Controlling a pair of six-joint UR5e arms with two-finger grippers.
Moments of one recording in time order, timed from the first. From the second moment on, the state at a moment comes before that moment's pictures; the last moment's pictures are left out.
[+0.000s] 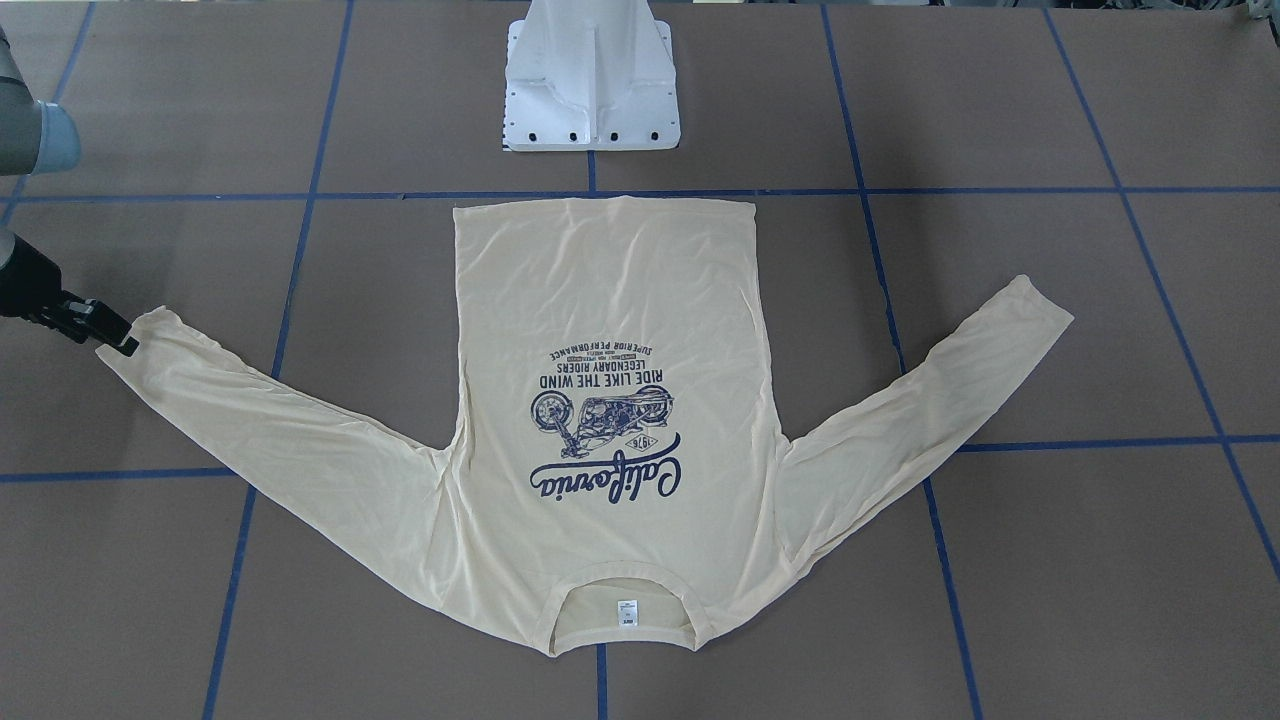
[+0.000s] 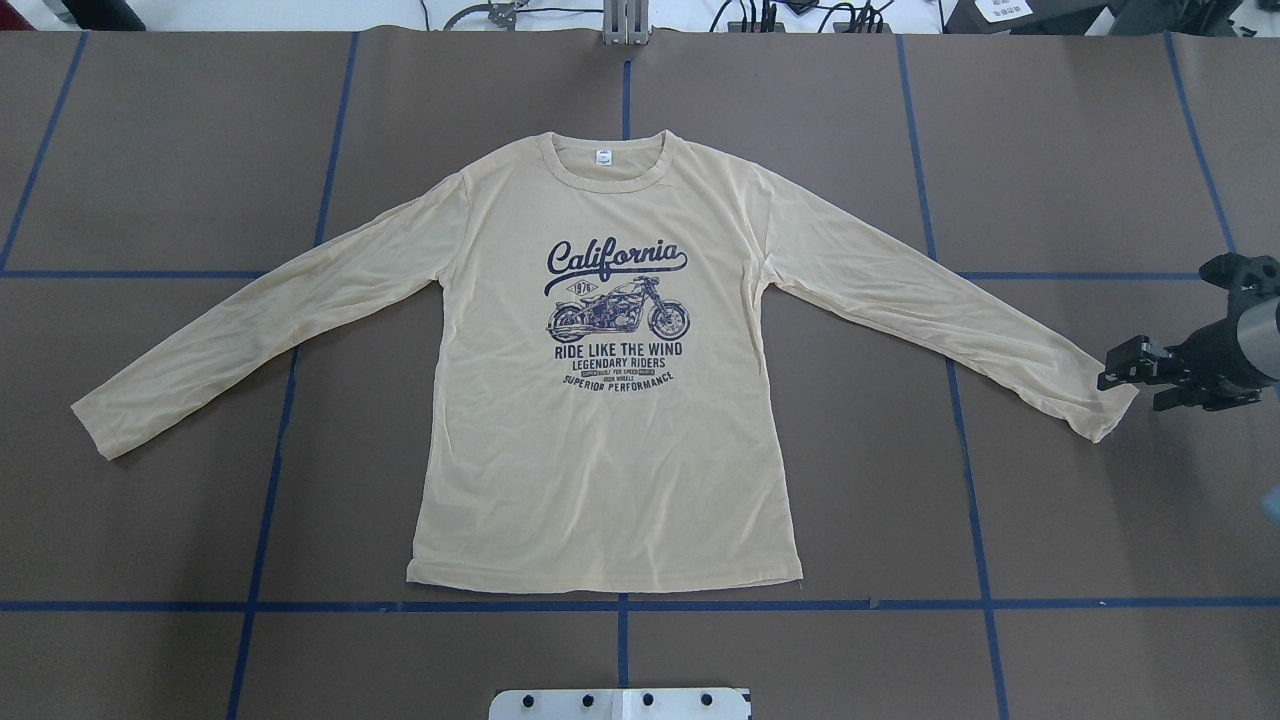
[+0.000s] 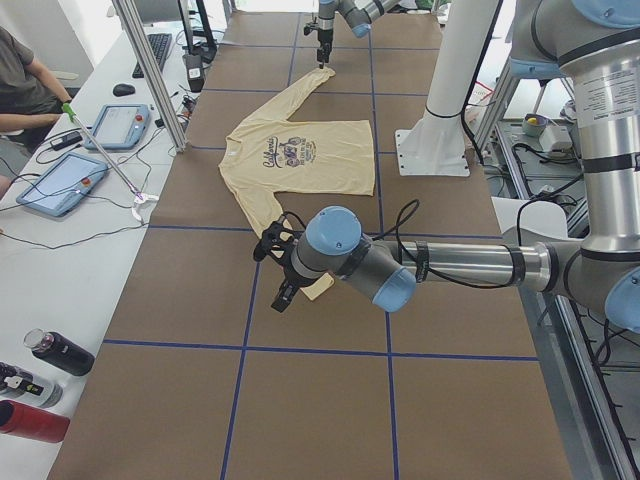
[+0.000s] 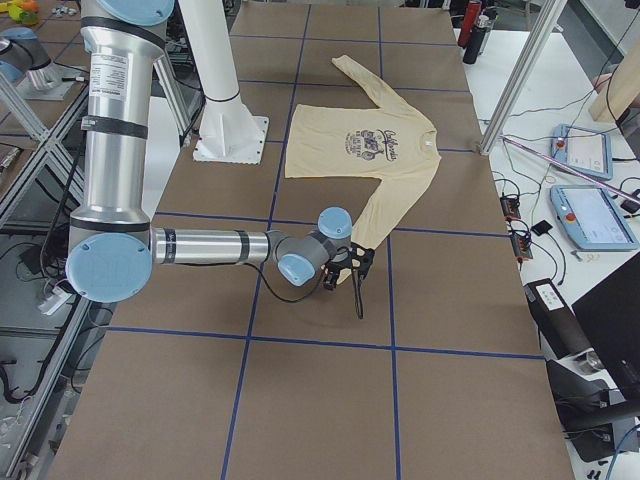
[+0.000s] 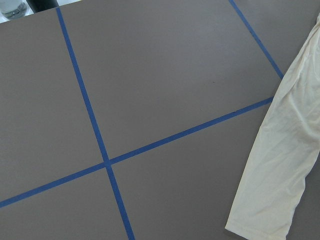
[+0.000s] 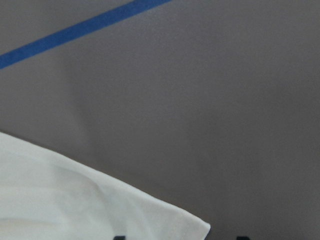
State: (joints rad) left arm -1.55 -1.34 -1.81 -2.17 -2.44 -0.08; right arm 0.96 -1.69 1.58 -0.82 2.20 1.19
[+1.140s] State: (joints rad) left arm -1.55 -1.34 -1.81 -2.18 -2.44 -0.08; right arm 0.96 -1.68 1.57 -0.82 2.17 1.19
